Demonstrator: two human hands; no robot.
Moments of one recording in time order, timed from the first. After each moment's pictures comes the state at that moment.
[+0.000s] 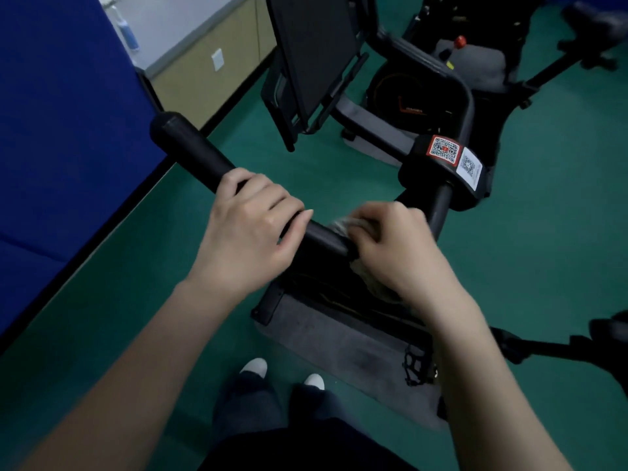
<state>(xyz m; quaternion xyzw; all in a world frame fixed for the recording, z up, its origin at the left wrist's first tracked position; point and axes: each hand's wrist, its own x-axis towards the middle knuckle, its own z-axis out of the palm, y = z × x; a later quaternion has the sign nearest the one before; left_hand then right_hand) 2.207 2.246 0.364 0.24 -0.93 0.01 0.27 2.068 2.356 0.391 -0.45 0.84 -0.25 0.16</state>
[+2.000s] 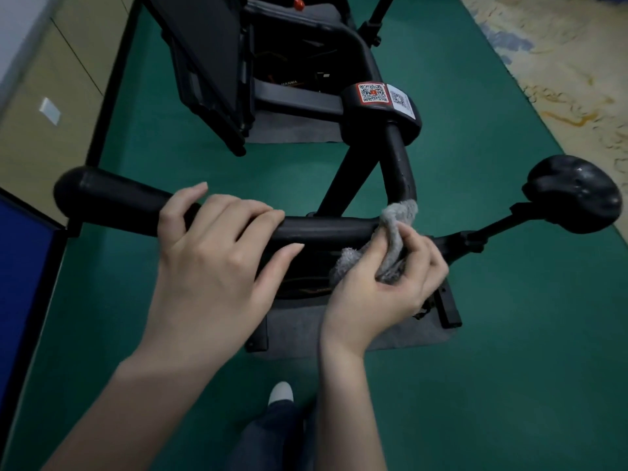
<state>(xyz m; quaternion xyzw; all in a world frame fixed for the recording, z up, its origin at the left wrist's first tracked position) 2.235 2.205 0.369 0.07 -0.97 -0.06 0.22 2.174 2.308 0.319 0.13 0.69 -0.62 -0.37</state>
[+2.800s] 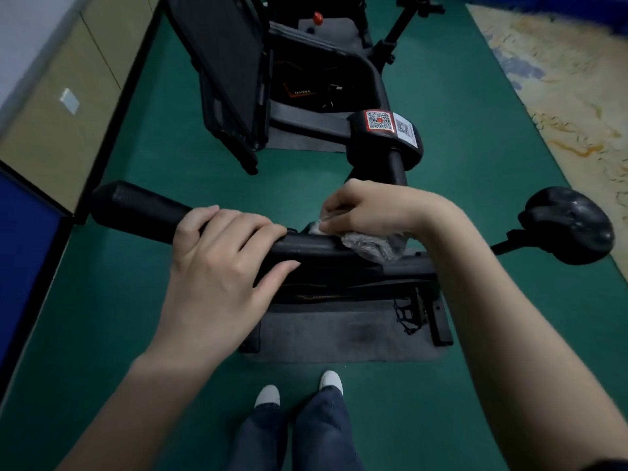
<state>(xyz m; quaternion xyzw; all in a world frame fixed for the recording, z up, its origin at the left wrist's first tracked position) 2.235 2.206 0.368 0.09 -0.97 -0.09 0.23 2.052 2.322 0.400 -0.39 0.84 -0.12 0.35</state>
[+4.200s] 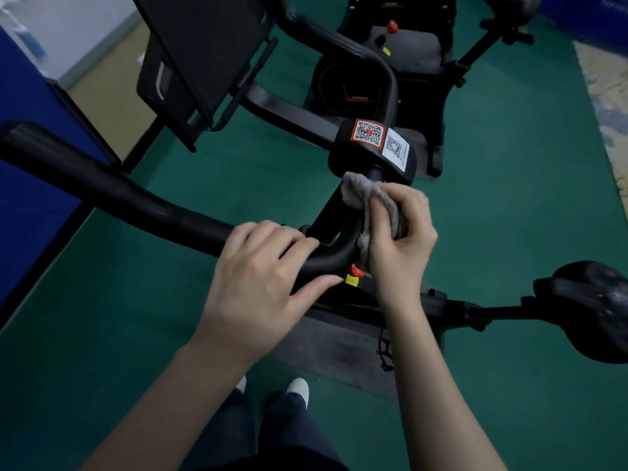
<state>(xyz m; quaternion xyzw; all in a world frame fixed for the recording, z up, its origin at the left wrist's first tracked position) 2.164 2.317 0.349 0.18 -0.95 -0.12 0.21 2.017 2.401 0.327 -0.29 0.75 -0.59 -0.09</state>
